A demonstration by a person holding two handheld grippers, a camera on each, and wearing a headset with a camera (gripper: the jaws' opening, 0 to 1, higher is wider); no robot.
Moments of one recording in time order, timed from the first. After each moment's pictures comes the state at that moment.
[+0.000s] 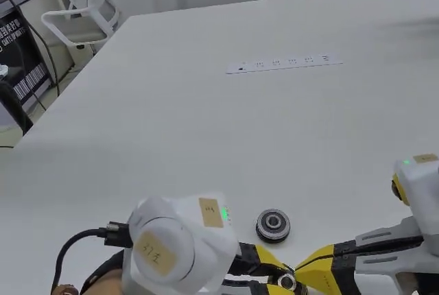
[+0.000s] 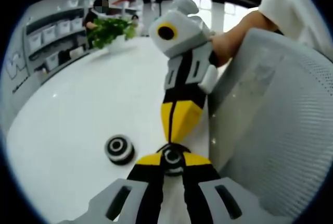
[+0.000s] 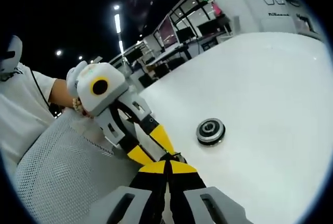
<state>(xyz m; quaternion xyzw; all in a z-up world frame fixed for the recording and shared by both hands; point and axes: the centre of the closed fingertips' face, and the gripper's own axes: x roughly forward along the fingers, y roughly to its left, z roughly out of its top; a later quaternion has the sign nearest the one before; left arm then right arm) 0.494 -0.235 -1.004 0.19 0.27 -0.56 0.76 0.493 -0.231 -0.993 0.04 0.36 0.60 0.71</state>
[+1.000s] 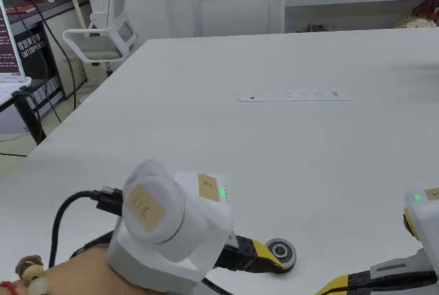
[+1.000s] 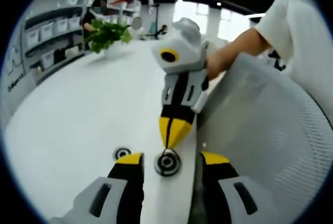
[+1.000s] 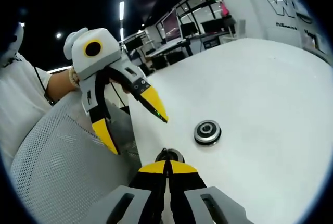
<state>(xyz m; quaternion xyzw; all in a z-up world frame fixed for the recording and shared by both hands) 0.486 -0.223 -0.949 0.17 0.27 -0.58 0.75 0.493 -0.240 -0.987 -0.03 0.35 0.60 0.72</state>
